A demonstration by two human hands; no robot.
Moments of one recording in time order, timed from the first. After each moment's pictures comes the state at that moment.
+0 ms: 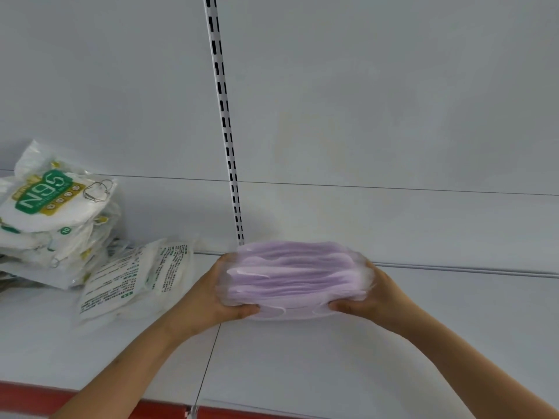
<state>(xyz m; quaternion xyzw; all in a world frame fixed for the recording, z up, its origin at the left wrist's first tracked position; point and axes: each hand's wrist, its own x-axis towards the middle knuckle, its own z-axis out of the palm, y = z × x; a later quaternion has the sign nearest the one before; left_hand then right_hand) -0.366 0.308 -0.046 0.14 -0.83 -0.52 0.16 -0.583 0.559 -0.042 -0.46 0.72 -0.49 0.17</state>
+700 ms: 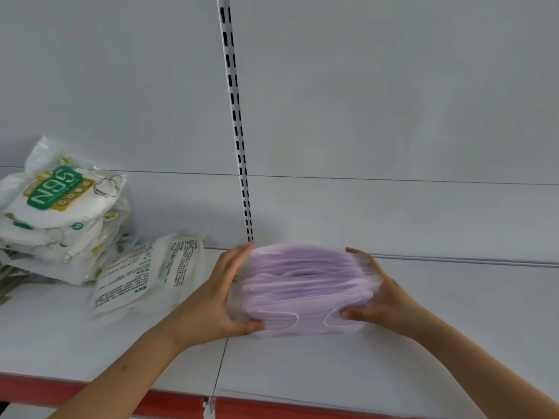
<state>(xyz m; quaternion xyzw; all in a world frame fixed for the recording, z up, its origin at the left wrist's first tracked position) -0.341 0.307 -0.037 0.07 -0.93 -0.34 0.14 -0.575 0.563 -0.058 -0.44 0.74 -0.47 0.20</state>
